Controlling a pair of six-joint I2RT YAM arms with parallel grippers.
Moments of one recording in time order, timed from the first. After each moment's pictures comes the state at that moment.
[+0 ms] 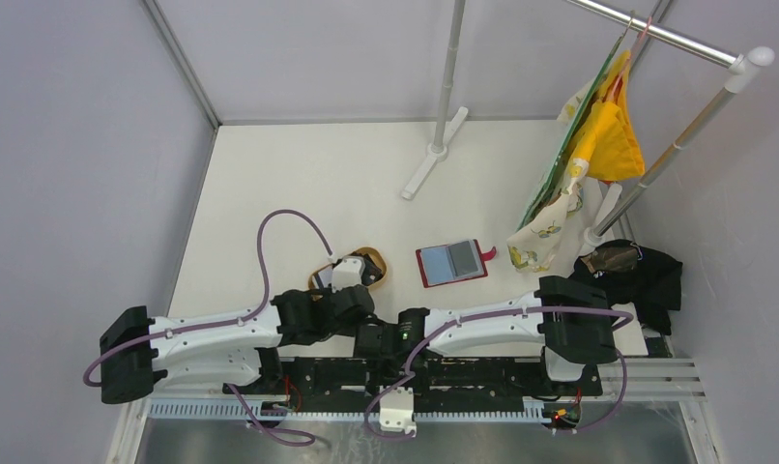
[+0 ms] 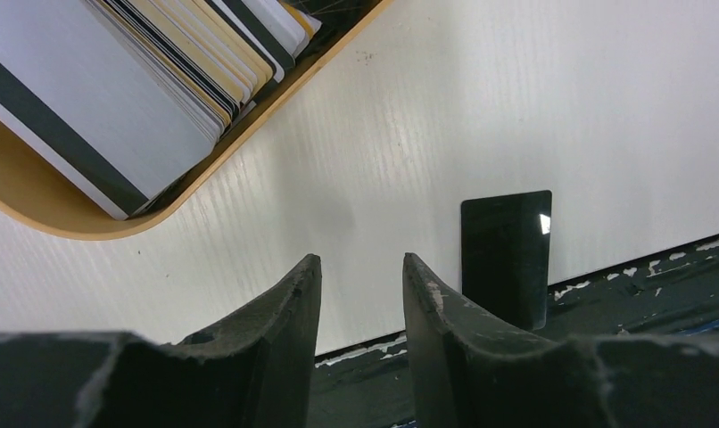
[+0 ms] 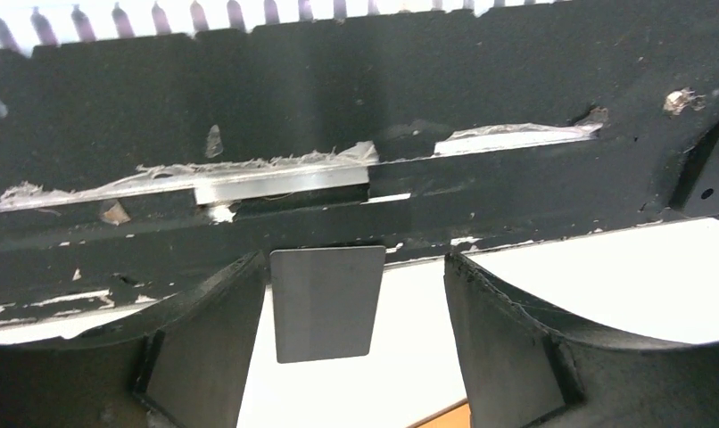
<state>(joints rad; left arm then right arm) -1.20 1.01 0.56 -0.61 -0.42 -0.96 1.50 1.73 1.14 -0.78 -0.27 -1.57</state>
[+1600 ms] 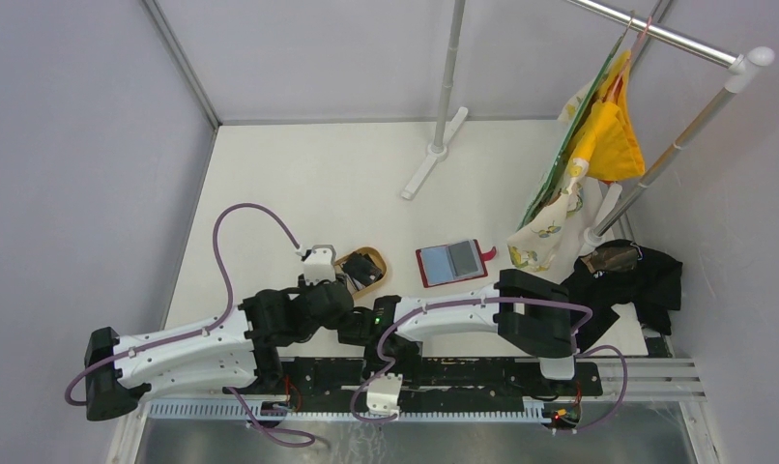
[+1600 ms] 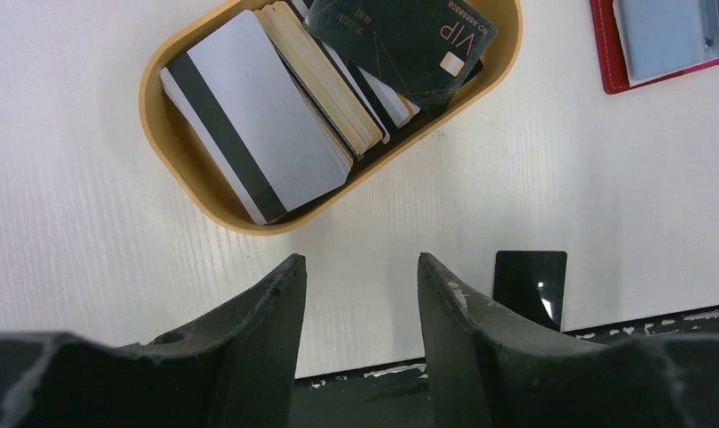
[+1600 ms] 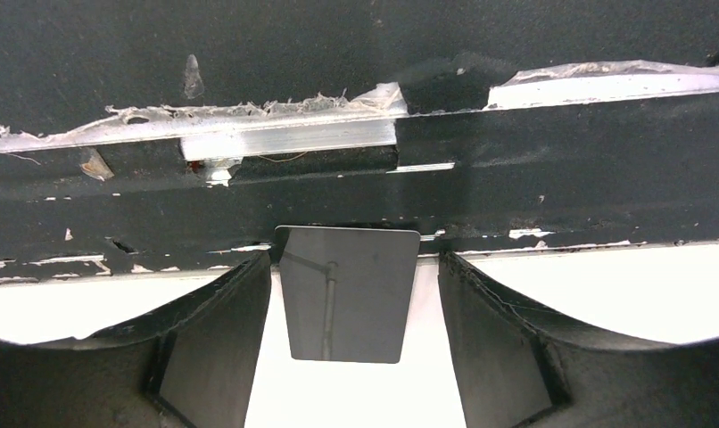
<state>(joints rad) -1.17 0.82 0.61 -0.80 -0.61 -1.00 1.42 1.93 1.30 -0.96 -0.25 -1.61</state>
